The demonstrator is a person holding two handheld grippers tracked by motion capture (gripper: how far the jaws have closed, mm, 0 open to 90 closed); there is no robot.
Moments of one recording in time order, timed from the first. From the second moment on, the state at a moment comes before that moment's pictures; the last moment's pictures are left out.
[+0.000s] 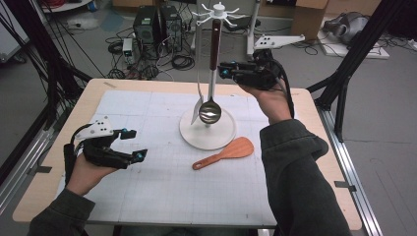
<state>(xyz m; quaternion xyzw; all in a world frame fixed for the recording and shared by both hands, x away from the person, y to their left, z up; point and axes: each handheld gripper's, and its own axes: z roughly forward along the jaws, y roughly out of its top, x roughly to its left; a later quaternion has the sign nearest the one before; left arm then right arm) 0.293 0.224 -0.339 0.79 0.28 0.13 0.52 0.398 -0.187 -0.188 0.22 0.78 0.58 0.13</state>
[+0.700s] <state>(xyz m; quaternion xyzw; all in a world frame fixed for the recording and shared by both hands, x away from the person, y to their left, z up) 0.294 0.225 -0.341 0.80 0.28 0.14 0.52 0.400 -0.202 -0.175 0.22 0.78 0.57 0.12</state>
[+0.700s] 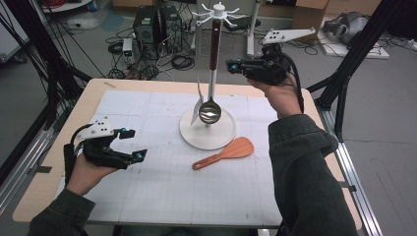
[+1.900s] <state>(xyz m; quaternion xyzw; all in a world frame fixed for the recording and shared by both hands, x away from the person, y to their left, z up) 0.293 0.225 -0.340 0.79 0.28 0.14 0.52 0.420 -0.209 -0.114 0.21 0.76 0.58 0.17</state>
